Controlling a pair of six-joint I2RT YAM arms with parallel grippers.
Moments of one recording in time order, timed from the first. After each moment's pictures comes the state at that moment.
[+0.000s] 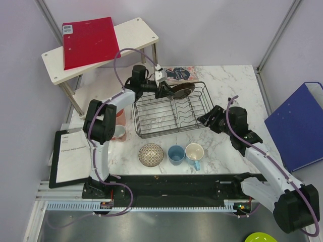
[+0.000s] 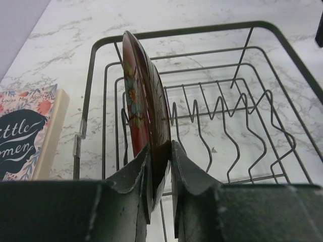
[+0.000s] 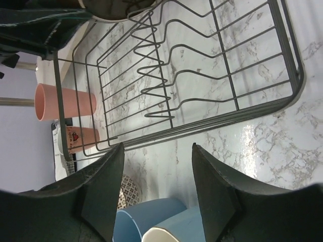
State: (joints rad) left arm -0.36 2.12 1.56 0.17 1.11 0.43; right arm 0.30 0.96 0.62 -0.13 -0.19 0.82
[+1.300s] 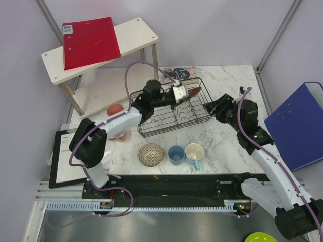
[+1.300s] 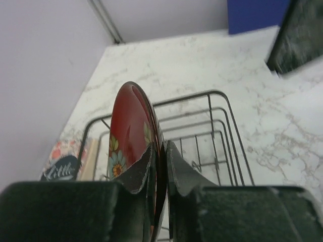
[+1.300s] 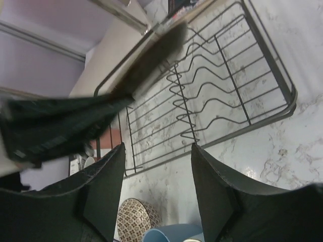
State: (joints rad) left arm -0.60 1.76 1.29 0.39 0.68 0.41; right arm 0.30 0.88 0.76 -0.21 -0.09 0.81
